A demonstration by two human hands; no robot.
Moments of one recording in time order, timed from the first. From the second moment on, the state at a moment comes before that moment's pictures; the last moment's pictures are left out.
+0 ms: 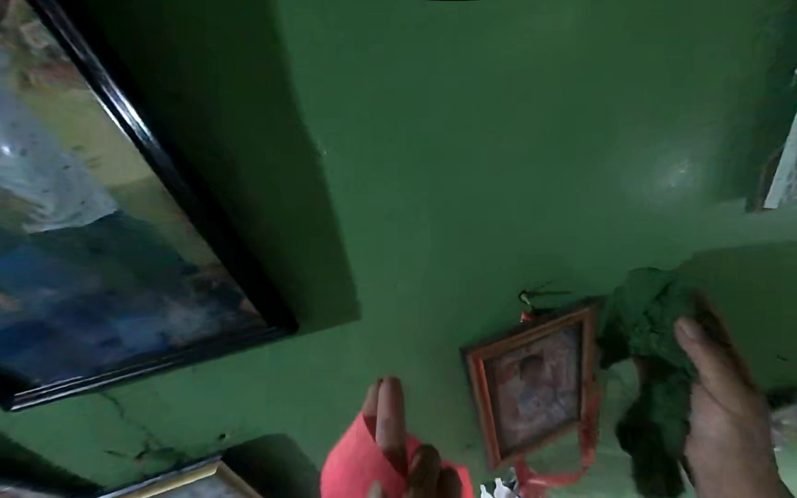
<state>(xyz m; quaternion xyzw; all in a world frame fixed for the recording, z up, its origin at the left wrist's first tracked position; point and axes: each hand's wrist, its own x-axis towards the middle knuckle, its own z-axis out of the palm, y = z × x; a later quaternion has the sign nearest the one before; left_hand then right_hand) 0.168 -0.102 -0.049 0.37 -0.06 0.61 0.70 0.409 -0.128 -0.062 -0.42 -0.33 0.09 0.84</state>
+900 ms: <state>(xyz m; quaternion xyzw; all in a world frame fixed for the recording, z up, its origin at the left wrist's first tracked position) 0.231 -0.025 -0.111 0.64 0.22 0.67 0.29 0.403 -0.086 -0.074 -0.51 -0.63 -0.34 0.49</state>
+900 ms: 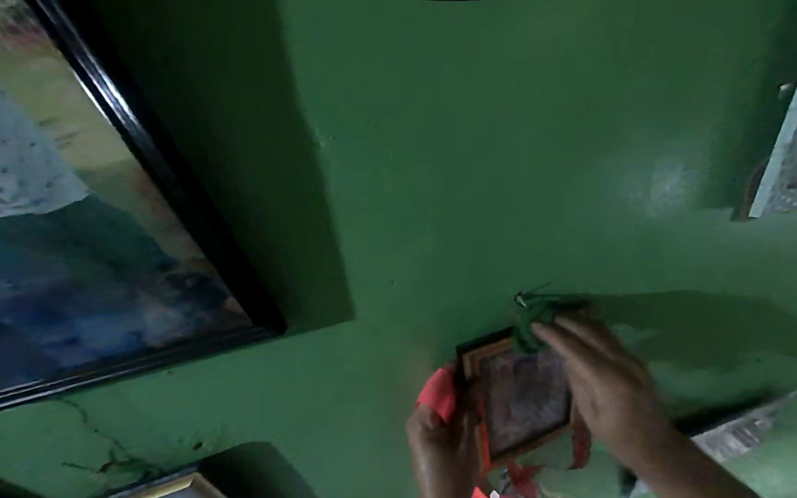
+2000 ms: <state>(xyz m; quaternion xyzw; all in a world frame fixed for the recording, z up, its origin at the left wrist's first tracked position) 0.223 -0.036 -0.108 0.65 0.22 0.67 0.29 0.334 -0.073 -0.041 -0.46 -0.71 -0.28 0.45</state>
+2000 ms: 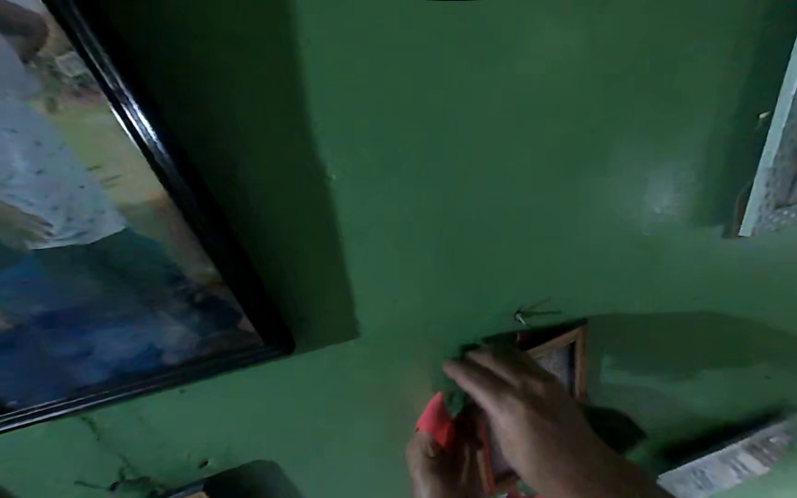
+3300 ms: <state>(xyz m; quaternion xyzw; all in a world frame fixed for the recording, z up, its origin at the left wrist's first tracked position) 0.221 -0.024 -0.111 0.66 0.18 0.65 0.33 0.407 -0.079 -0.164 -0.55 -0.46 -0.21 0.66</state>
